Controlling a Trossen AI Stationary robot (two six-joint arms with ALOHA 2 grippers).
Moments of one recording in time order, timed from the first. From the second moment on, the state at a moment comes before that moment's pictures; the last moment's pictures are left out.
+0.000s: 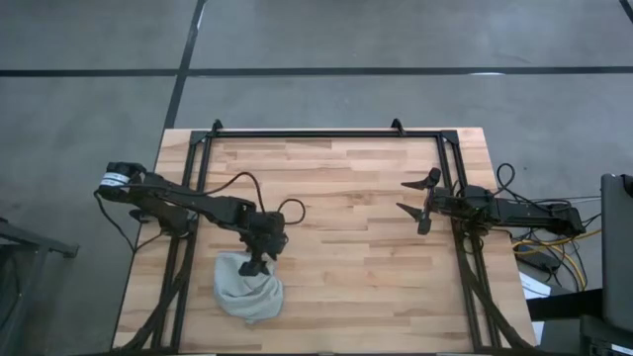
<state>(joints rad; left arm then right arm) -0.14 1.42 0.78 -0.40 0.45 -0.08 -0.07 0.08 0.01 0.03 0.21 -0.11</state>
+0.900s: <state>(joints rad) -0.14 1.42 0.64 -0.28 0.46 -0.19 -0.07 0.08 0.01 0.03 0.21 -0.11</state>
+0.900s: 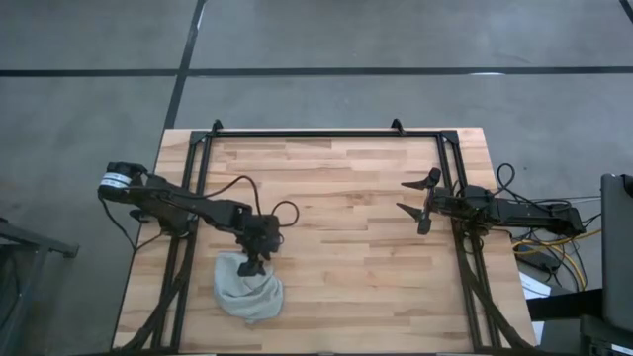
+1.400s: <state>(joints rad) -0.14 1.42 0.62 -0.23 0.50 -0.18 -0.07 0.08 0.01 0.03 0.21 -0.11</state>
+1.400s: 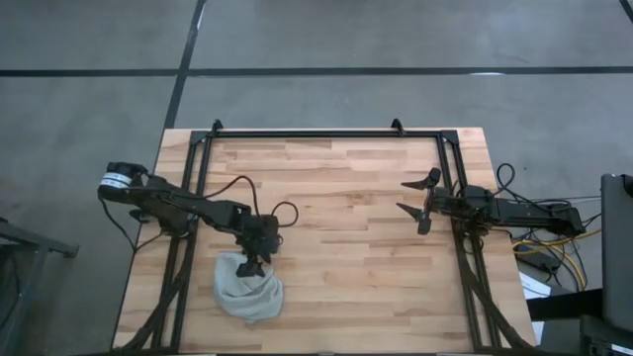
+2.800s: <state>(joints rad) -0.15 1.42 0.53 -0.09 0.54 -0.31 -0.07 0.08 0.01 0.03 0.21 -0.11</state>
